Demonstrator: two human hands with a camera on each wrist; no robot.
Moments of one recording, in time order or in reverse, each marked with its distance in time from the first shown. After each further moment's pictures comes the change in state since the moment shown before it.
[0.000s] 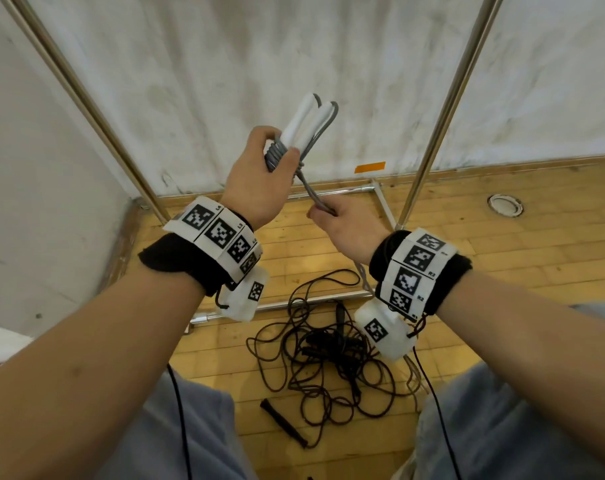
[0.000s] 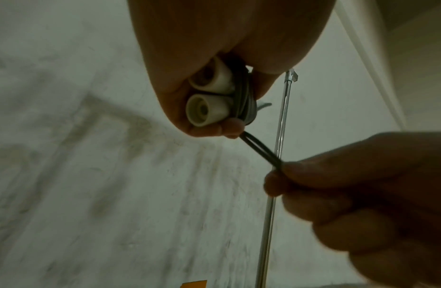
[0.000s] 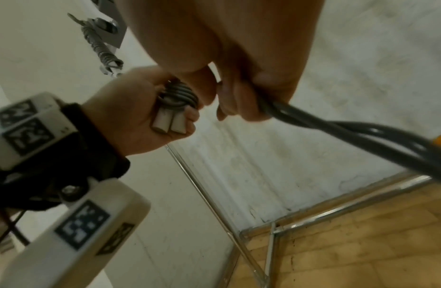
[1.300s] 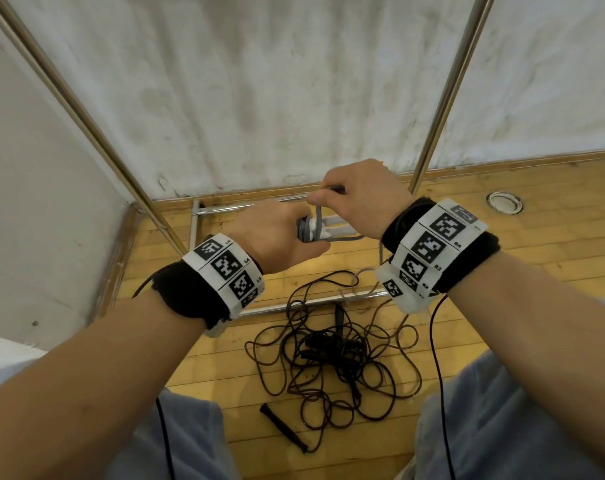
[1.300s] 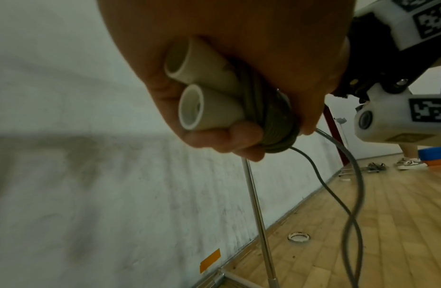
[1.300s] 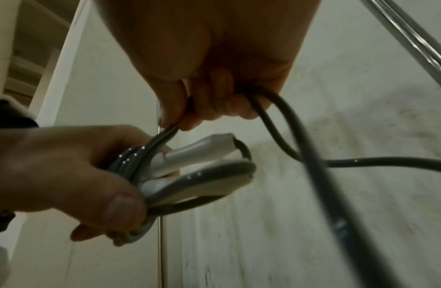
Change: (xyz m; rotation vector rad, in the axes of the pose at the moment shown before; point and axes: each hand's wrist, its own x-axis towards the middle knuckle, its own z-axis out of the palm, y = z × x) left_hand -0.029 -0.013 0.013 0.631 -0.469 0.287; right_hand 0.009 -0.016 -0.045 -0.438 0.089 -0.226
